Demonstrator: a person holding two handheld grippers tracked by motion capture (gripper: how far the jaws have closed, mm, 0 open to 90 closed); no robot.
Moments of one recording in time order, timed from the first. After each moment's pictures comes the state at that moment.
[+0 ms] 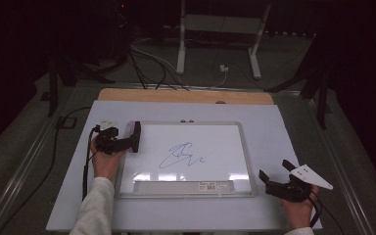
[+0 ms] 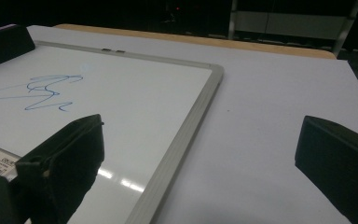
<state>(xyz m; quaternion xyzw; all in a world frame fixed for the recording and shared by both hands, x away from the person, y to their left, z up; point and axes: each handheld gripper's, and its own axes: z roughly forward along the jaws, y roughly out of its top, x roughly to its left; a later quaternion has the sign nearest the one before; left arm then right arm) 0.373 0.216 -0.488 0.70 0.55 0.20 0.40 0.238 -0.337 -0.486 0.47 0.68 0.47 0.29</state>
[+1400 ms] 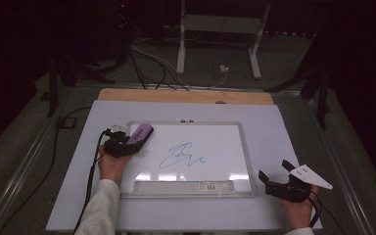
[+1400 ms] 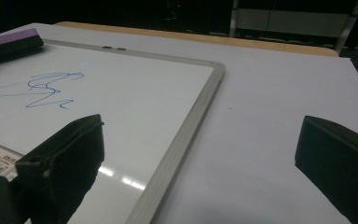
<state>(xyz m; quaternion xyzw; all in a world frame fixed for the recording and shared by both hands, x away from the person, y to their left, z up) 0.376 0.197 -0.506 0.74 0.54 0.15 0.37 0.238 -0.337 -0.487 0.47 0.69 0.47 0.29</state>
